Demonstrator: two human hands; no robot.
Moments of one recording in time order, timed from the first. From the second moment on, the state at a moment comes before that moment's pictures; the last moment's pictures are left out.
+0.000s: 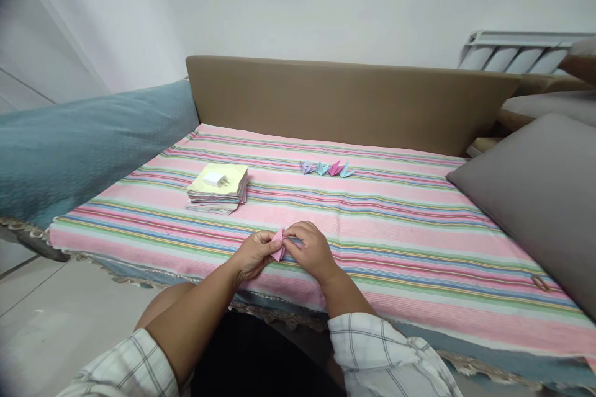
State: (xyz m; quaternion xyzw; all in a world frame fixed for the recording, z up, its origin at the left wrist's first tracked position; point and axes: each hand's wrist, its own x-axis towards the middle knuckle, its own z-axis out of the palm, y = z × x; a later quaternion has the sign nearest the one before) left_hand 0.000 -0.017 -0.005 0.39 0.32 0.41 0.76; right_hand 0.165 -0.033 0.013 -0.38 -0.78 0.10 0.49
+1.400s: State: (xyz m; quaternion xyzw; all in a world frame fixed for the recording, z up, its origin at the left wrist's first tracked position) left_hand 0.007 -0.021 0.002 0.32 0.33 0.49 0.74; right_hand 0.155 -0.039 0.010 -0.42 -0.74 0.11 0.51
